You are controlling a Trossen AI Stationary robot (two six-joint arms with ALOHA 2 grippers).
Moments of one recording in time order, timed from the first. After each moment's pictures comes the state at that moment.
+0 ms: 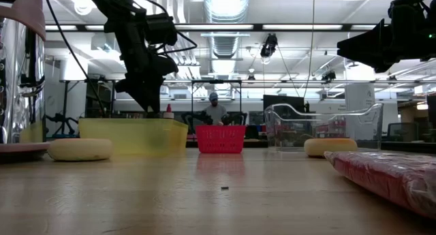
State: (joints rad) left arm 0.45 1.50 1.01 -0.71 -0.06 -0.36; right arm 0.17 0.05 0.01 0.17 0.63 -0.05
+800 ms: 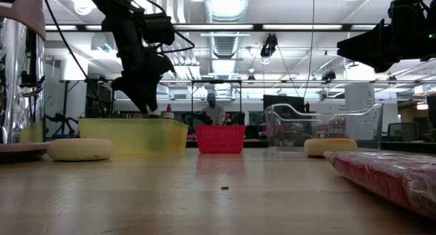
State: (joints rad) left arm 0.47 1.47 1.02 -0.78 -0.04 -0.35; right arm 0.17 0.05 0.01 0.17 0.63 -0.05
